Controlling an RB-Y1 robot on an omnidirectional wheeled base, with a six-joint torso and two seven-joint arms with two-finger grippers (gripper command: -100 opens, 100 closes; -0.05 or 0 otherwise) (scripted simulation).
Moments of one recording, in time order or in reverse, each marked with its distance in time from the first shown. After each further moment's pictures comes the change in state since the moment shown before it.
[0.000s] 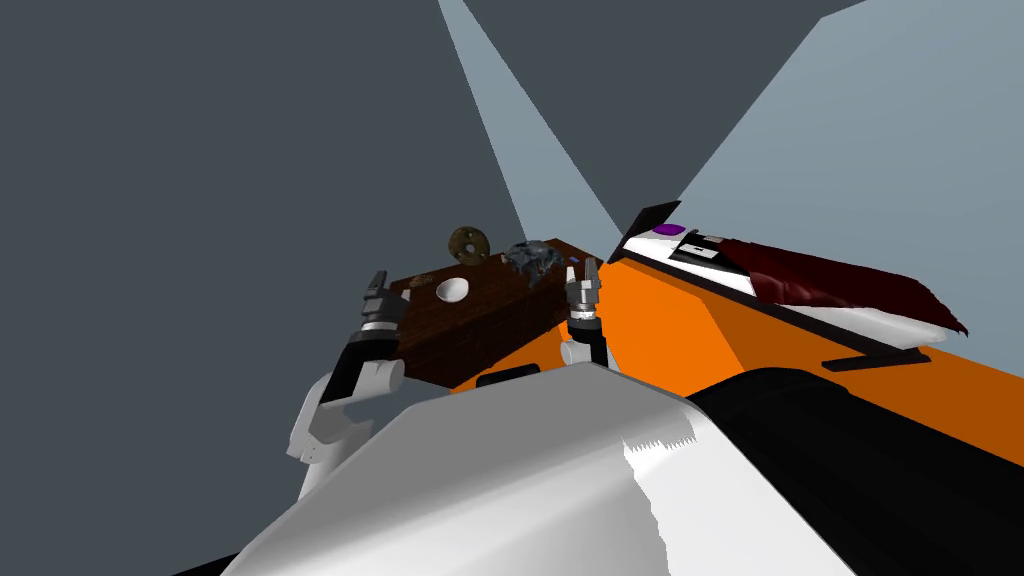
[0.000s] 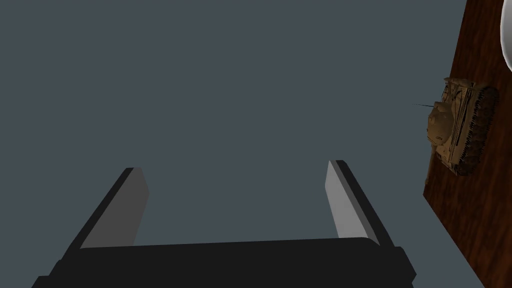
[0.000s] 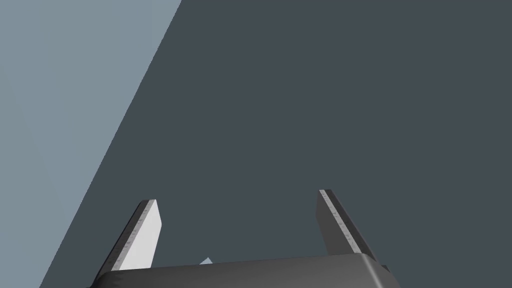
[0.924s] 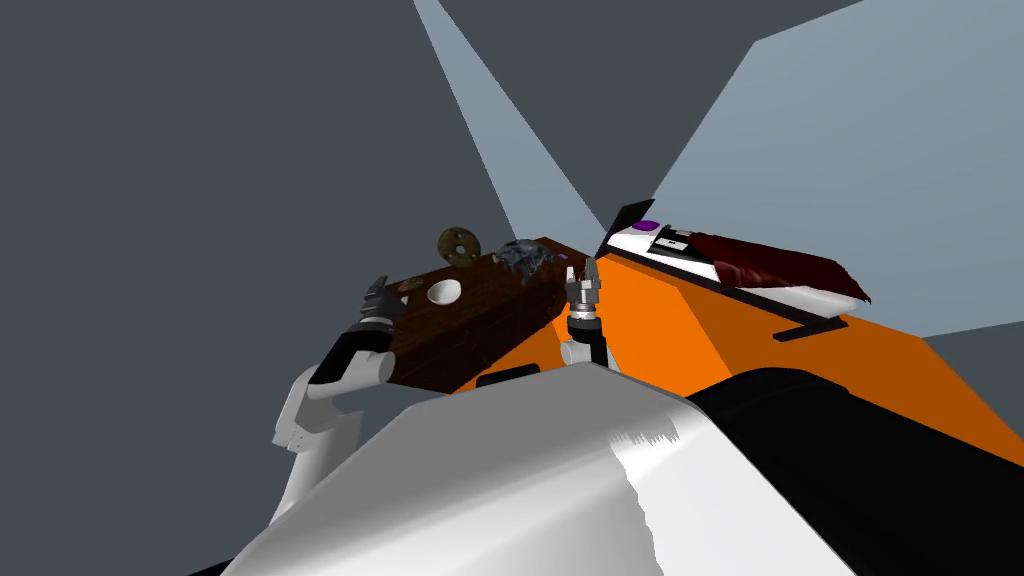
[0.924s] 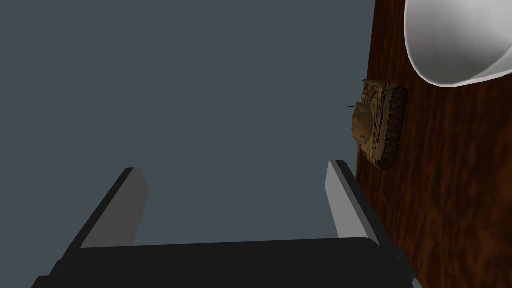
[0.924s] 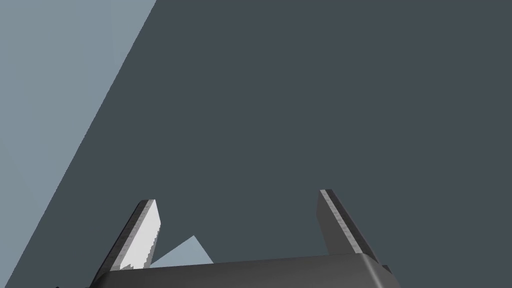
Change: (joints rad) left arm -0.074 0.061 0.056 0.041 0.051 0.279 0.063; right arm 0.000 0.000 0.000 0.000 0.000 0.000 0.000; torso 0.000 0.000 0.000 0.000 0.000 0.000
